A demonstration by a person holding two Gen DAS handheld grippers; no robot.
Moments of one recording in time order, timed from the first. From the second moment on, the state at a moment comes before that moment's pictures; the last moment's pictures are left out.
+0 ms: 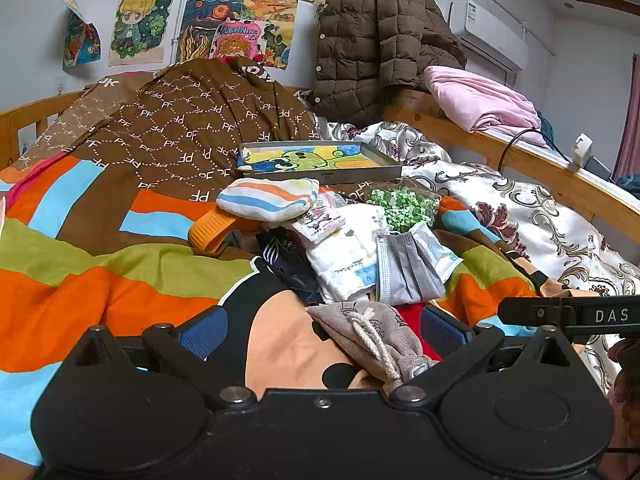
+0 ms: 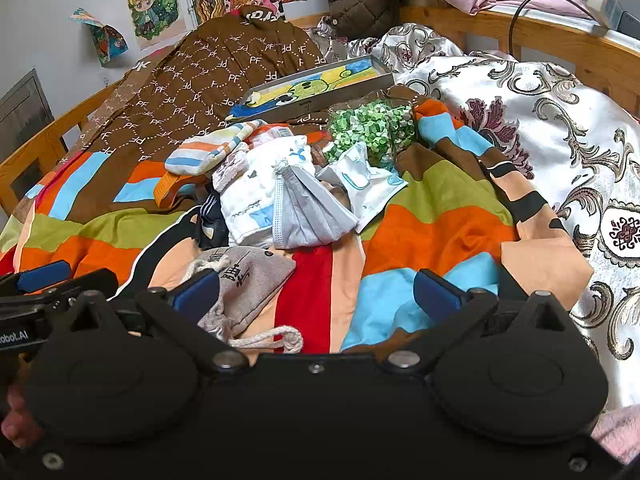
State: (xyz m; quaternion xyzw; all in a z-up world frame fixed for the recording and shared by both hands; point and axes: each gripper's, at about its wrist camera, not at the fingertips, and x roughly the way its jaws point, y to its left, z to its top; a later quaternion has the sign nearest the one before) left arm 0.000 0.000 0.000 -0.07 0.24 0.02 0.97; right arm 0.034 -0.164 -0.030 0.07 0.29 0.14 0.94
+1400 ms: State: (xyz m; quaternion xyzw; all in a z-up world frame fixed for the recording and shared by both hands) left arm 0.000 0.000 0.000 -0.07 0.24 0.02 0.97; right arm 0.035 -0.164 -0.032 0.07 0.29 0.14 0.94
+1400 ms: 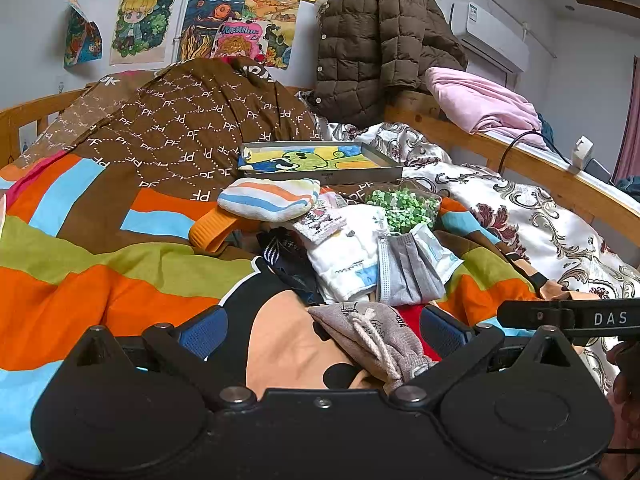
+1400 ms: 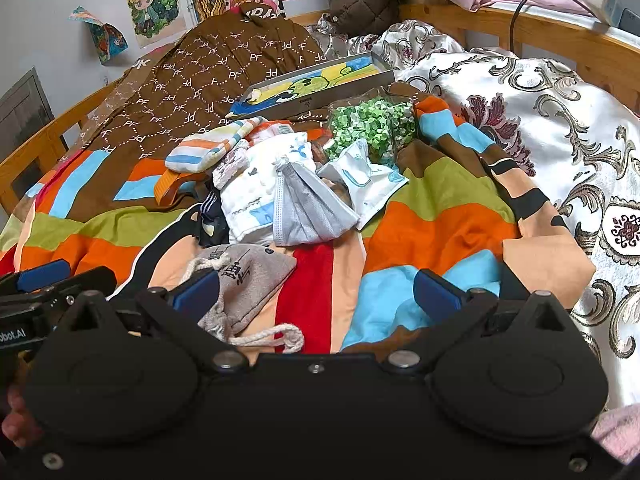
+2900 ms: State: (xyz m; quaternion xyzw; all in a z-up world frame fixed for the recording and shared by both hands) left arm 0.074 -0.019 -0.032 -0.09 0.38 -0.11 0.91; right arm 0.141 -0.129 -0.020 -0.09 0.24 0.20 0.95
